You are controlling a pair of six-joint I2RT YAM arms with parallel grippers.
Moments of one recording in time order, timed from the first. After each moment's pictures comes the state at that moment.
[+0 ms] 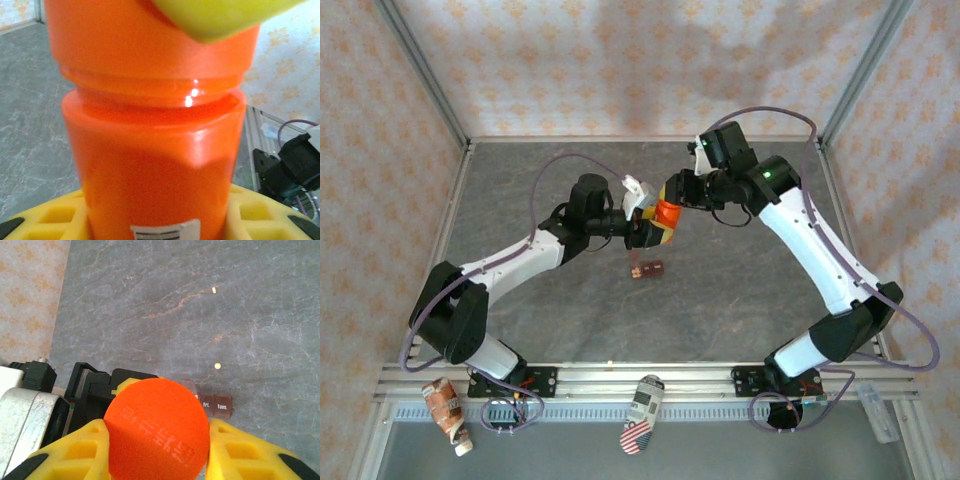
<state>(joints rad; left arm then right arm) -0.54 1.52 1.02 0.12 0.75 -0.06 0.56 1.51 1.72 -1.06 -0.24 0.56</state>
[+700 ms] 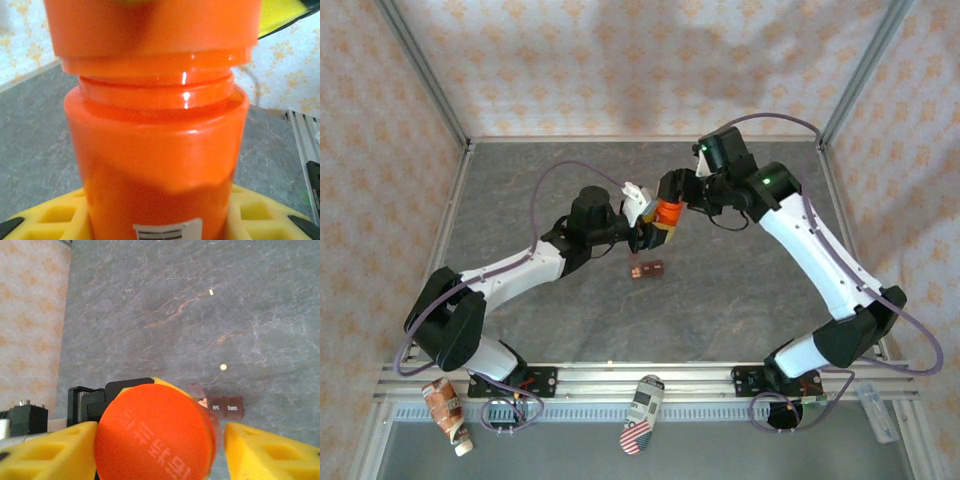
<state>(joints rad) -0.59 1.48 0.93 0.29 0.55 0.00 0.56 1.47 1.68 -1.01 -0.20 0.68</state>
